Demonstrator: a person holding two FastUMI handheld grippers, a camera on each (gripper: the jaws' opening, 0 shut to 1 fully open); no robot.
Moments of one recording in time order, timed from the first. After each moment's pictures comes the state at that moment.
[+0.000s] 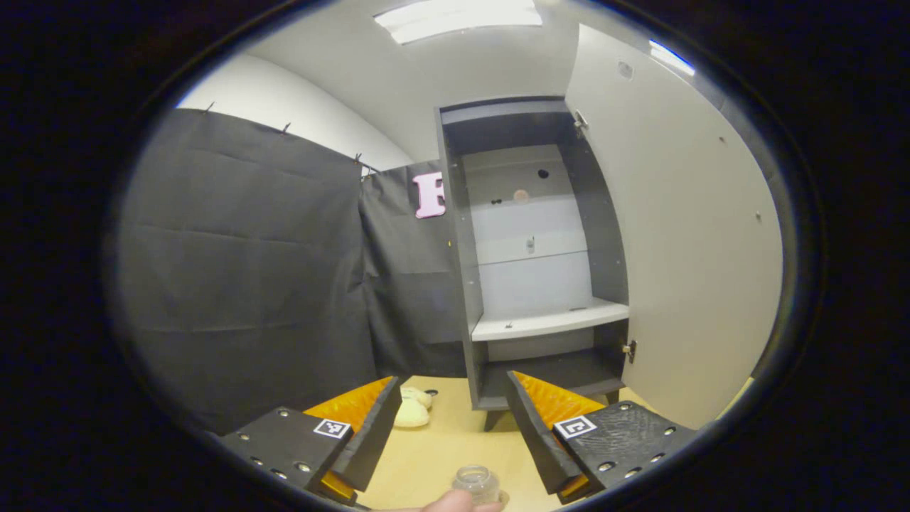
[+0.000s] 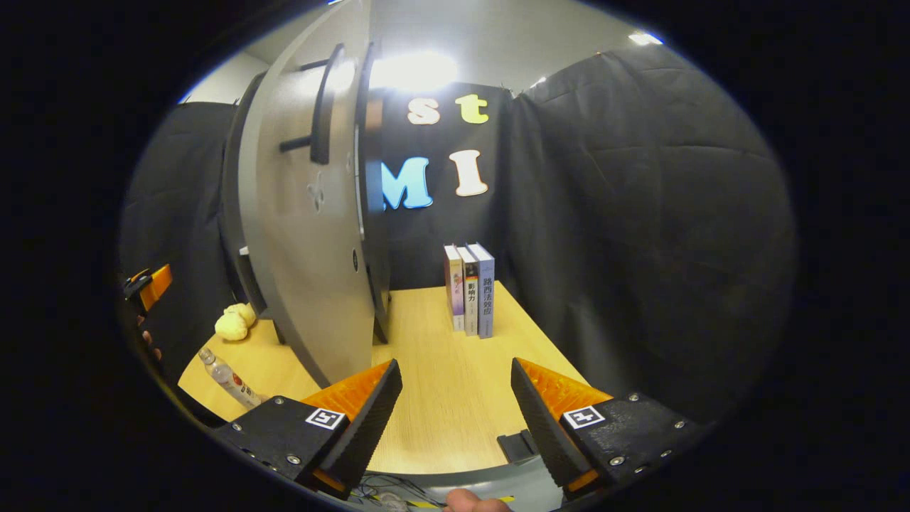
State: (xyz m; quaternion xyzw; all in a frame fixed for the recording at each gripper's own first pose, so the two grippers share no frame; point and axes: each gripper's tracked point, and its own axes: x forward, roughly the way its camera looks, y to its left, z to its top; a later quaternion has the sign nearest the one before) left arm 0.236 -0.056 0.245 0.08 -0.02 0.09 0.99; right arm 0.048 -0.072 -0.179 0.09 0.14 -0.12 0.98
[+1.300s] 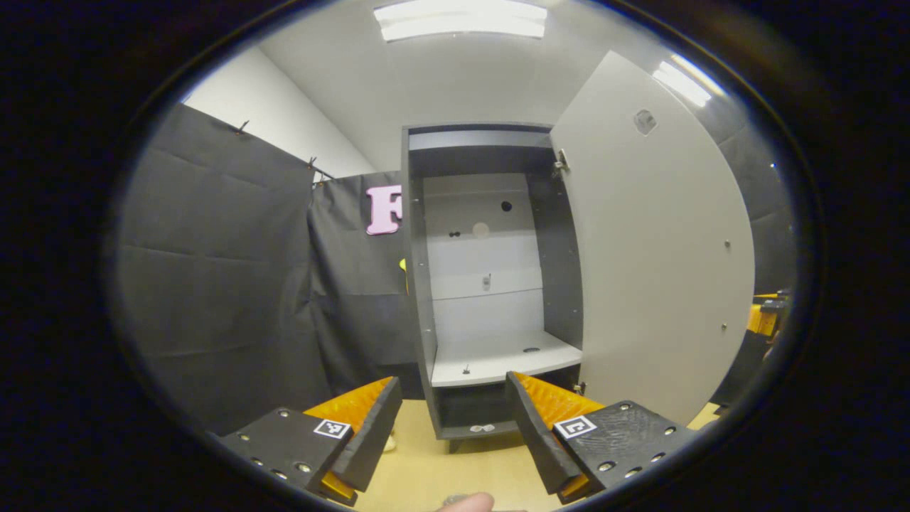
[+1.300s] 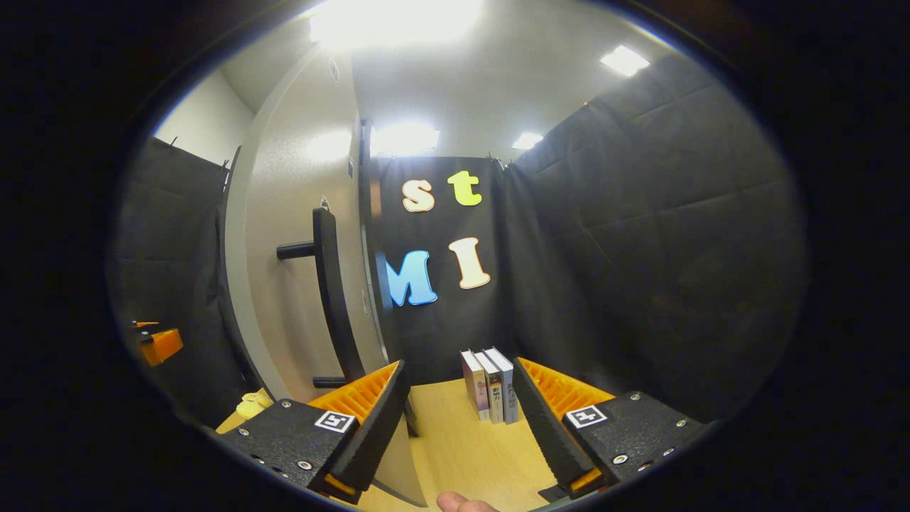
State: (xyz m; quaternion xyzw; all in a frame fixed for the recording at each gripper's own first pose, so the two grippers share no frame) left arm 0.282 -0.048 0.328 0.04 -0.02 -0.02 1.00; right arm 0.096 -0.027 -0.029 0.11 -0.02 -0.13 0.99
